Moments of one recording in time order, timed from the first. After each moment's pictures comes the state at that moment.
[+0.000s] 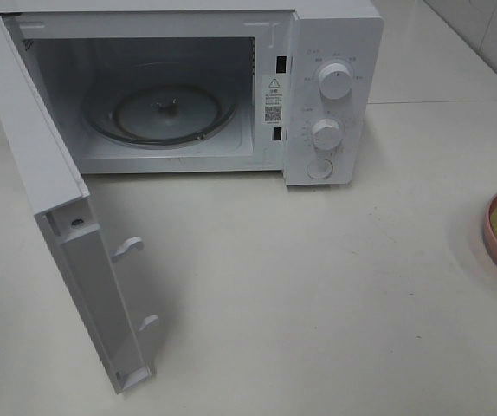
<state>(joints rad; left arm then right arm) 0.01 0.00 -0.49 0.05 0.84 0.01 0.02 0.00 -0.50 0.02 1.04 0.04</state>
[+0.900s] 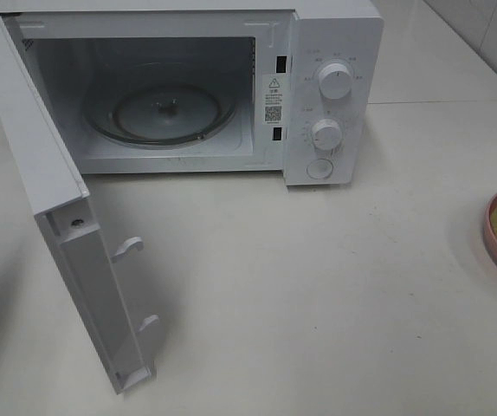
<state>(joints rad) 0.01 0.95 -0.29 0.23 -0.50 -0.20 0.02 0.00 -0.50 0.02 1.04 0.04</state>
